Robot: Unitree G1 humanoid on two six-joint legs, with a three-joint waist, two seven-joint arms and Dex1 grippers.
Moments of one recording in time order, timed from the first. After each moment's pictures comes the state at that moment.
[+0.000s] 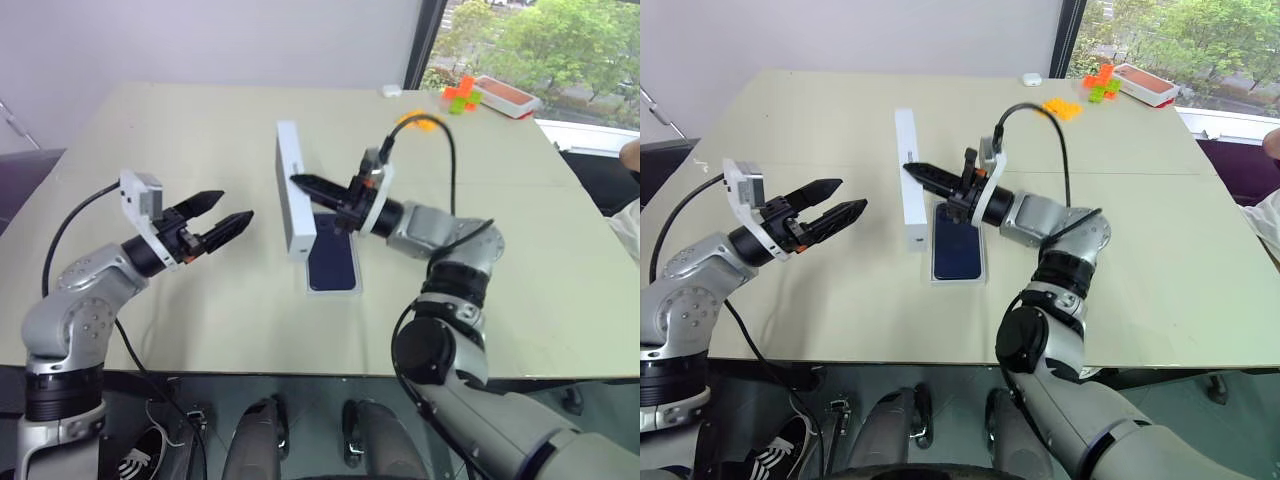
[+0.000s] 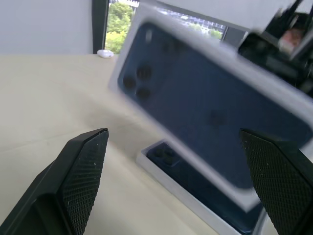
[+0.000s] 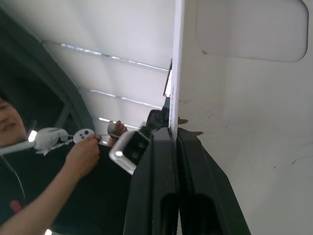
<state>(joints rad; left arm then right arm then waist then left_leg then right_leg) -0.30 0.61 0.30 -0.23 -0.79 0.62 -0.74 -1.00 0.18 -0.88 0.33 1.03 1.61 0.07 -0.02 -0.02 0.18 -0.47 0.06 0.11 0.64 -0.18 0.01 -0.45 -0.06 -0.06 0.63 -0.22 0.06</state>
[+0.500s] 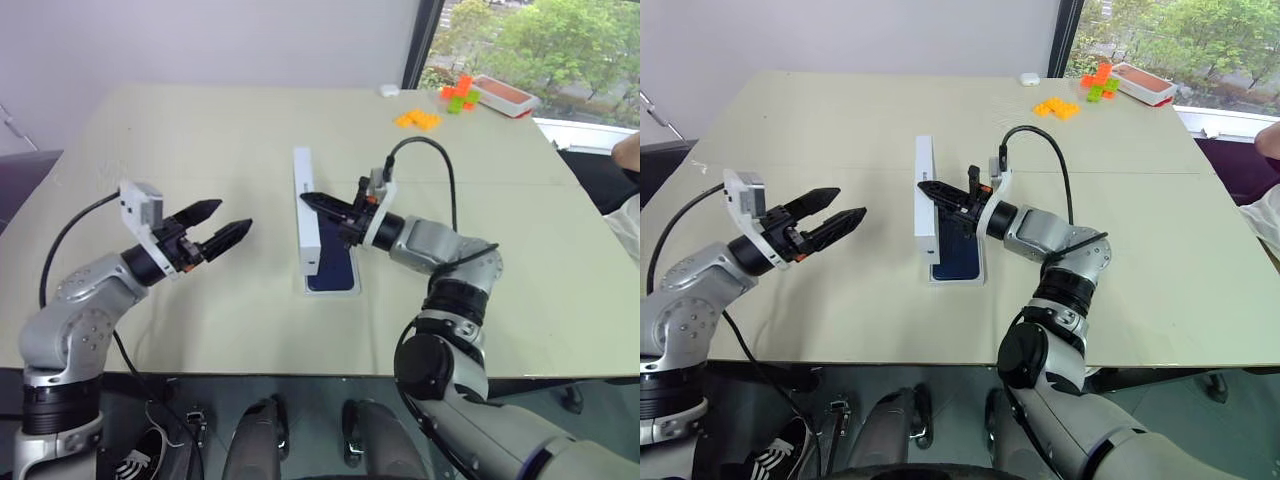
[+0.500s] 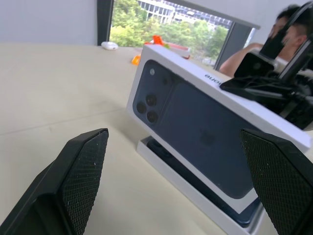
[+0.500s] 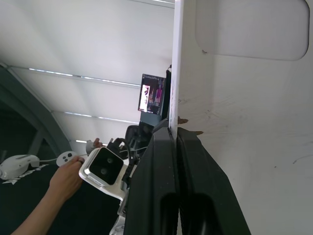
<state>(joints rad) -0.27 0.58 0.29 -0.25 -0.75 0.60 -0.69 -0.92 0.18 -0.82 0.29 1.18 1.53 -0.14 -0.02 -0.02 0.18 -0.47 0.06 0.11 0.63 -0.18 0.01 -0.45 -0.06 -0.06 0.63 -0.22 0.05</state>
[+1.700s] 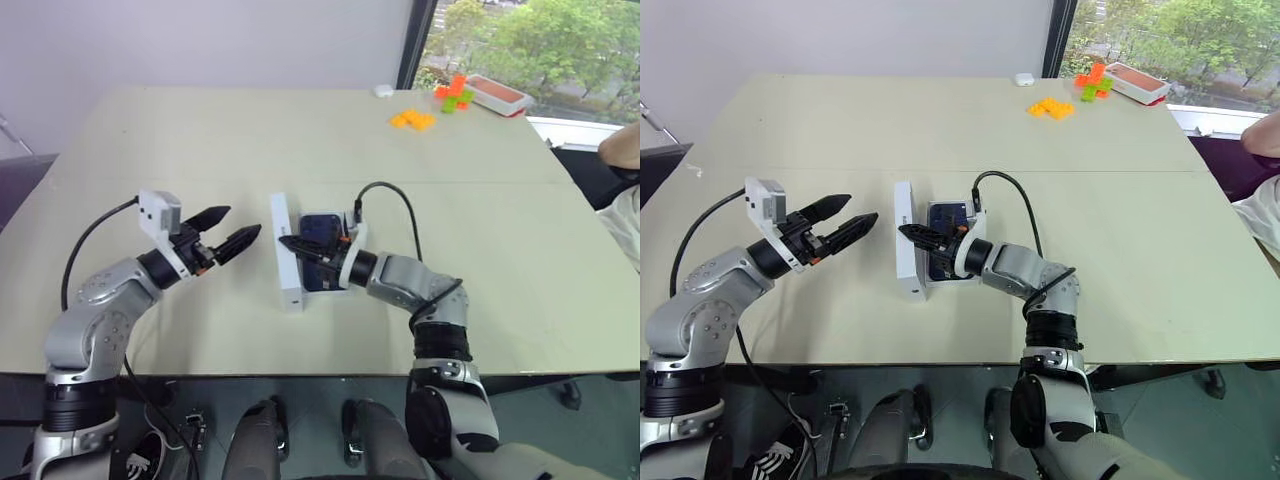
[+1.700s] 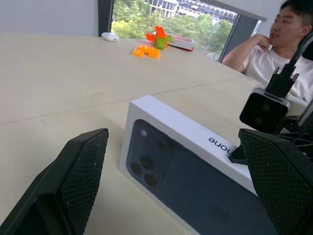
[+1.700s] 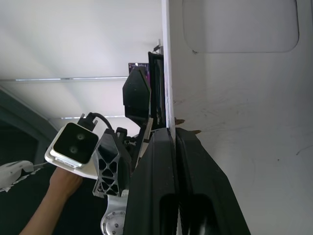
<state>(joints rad) -0.27 0.53 0.25 -0.23 -0.69 0.58 -0.68 -0.63 0.13 -0.34 0.29 1.61 1.22 -0.34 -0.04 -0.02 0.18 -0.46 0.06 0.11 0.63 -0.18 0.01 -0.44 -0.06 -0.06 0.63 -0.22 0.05</state>
